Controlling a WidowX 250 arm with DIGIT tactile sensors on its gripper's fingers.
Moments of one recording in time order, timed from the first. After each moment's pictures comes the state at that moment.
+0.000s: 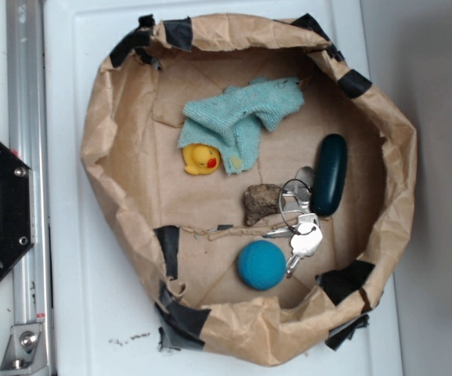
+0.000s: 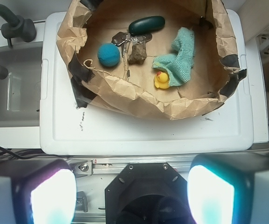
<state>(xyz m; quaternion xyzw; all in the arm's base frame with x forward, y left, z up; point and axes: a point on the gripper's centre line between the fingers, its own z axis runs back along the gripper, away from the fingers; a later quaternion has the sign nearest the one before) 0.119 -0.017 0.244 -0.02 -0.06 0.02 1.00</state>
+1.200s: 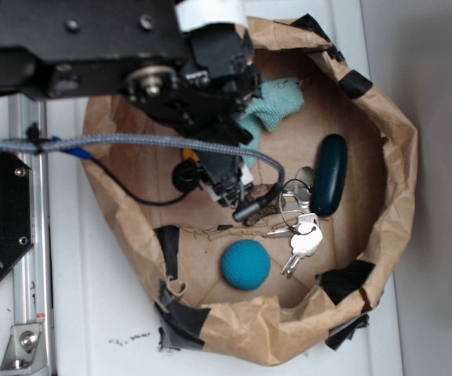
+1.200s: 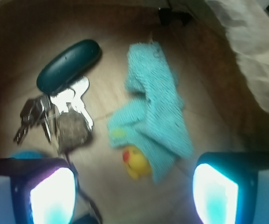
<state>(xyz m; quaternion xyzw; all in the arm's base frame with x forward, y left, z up) 0.239 0.048 0.098 -0.01 -0.08 0.24 0.97</state>
